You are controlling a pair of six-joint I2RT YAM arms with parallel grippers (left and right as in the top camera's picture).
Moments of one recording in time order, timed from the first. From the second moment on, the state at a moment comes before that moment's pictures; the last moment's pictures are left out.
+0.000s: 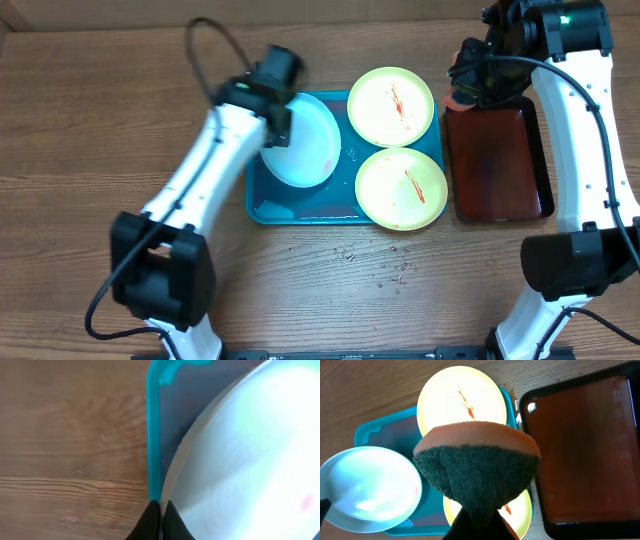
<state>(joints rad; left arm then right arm) -0.30 1.88 1.62 -1.01 -0.26 -0.24 0.10 1.96 2.20 -1.45 -0.15 0.38</state>
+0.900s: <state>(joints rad) 0.45 1.88 1.48 -0.88 0.20 -0.15 0.10 1.96 2.20 -1.46 -0.15 0.38</state>
